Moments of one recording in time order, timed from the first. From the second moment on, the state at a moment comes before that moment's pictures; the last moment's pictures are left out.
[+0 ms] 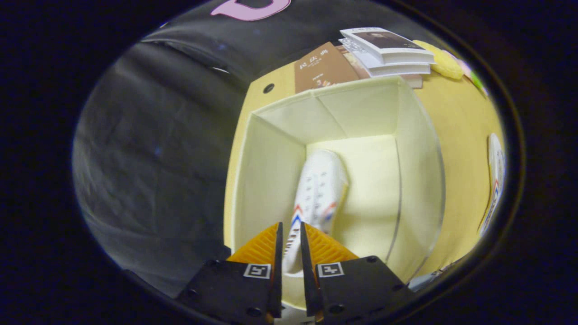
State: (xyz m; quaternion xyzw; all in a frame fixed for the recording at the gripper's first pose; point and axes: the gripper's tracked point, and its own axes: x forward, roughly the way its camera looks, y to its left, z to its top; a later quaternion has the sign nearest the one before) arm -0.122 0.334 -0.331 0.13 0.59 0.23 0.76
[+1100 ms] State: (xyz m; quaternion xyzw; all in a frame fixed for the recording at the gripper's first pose) arm -0.050 -0.033 -0.259 0.14 0.47 0.02 0.87
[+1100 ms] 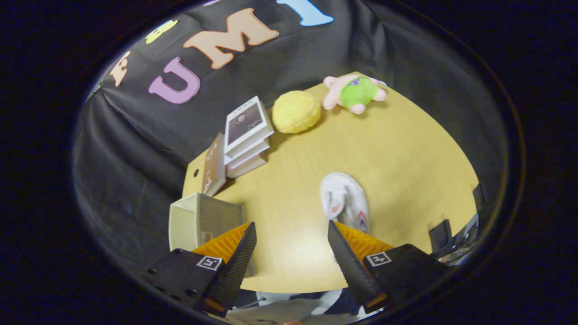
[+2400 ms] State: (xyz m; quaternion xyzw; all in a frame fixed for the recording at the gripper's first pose) arm -0.035 -0.136 -0.404 0.04 0.46 -0.06 0.88
